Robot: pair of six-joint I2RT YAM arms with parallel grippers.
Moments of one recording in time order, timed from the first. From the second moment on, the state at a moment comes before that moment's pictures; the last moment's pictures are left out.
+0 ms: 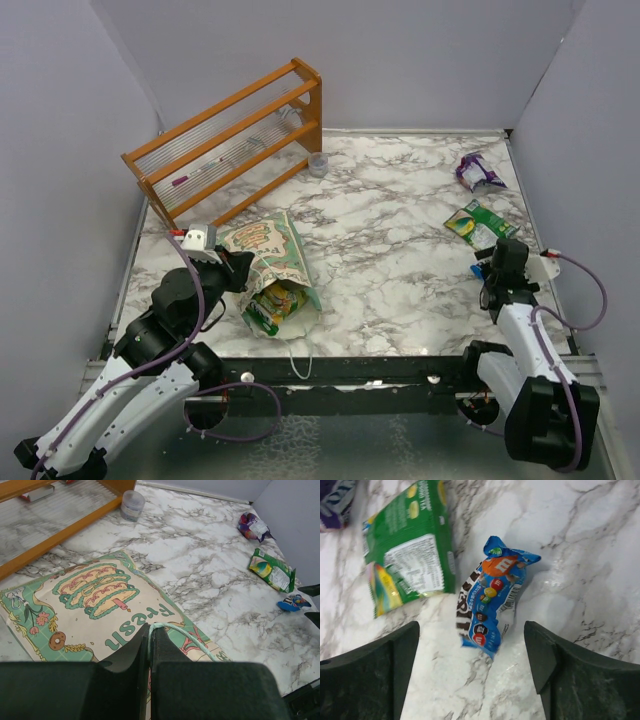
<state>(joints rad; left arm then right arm) -0.72 0.37 0.64 -0.47 -0.33 -0.45 -0.17 0.90 0.34 -0.15 0.47 0.93</state>
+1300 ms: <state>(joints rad) -0.72 0.39 0.64 -0.47 -0.33 -0.45 1.15 1.01 0.33 0.46 -0.35 -0.08</state>
